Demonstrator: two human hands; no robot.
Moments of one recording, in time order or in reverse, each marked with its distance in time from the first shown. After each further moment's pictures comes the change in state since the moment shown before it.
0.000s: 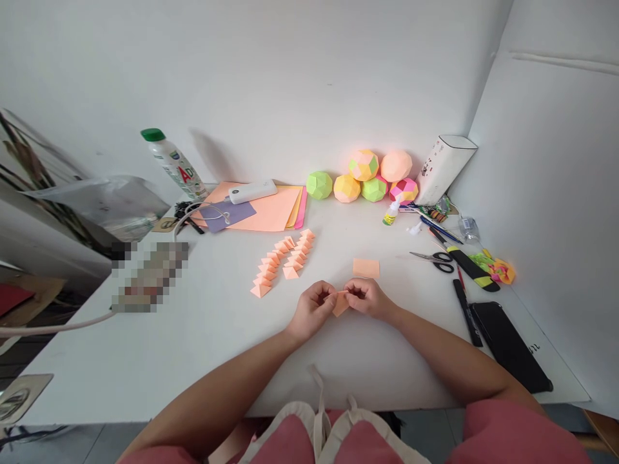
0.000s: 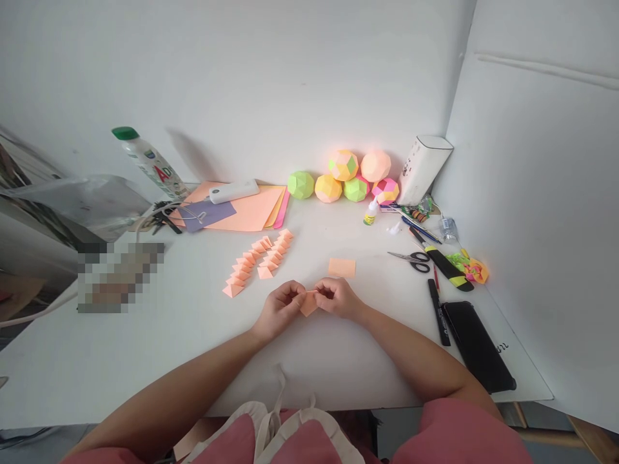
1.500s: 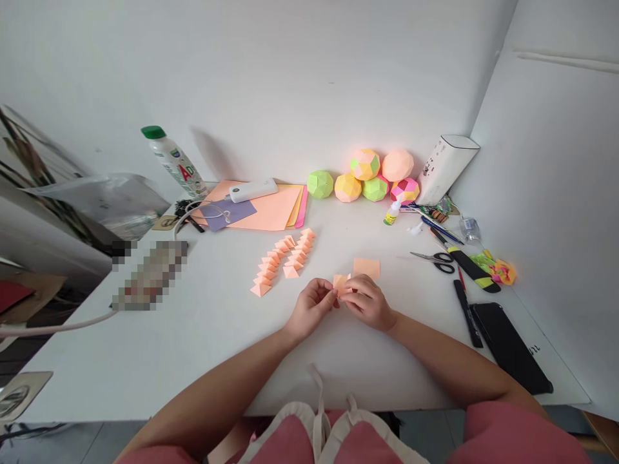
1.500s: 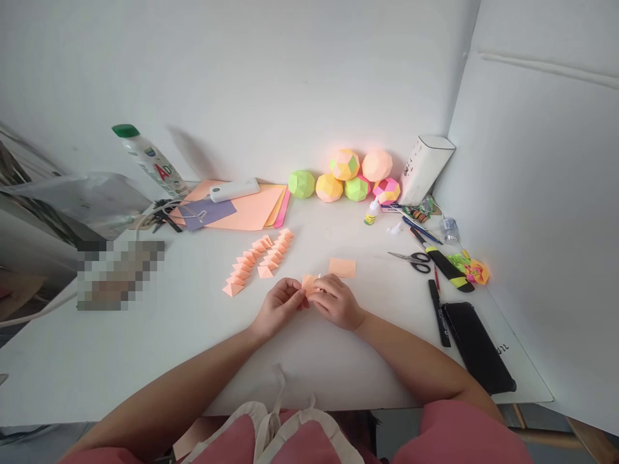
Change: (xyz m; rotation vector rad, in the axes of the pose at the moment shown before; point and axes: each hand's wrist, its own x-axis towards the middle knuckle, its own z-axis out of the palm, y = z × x) left_hand 0.000 0.002 -0.001 -0.191 -0.005 -0.082; right_hand 0.002 0.004 0.010 -0.645 0.373 -0.835
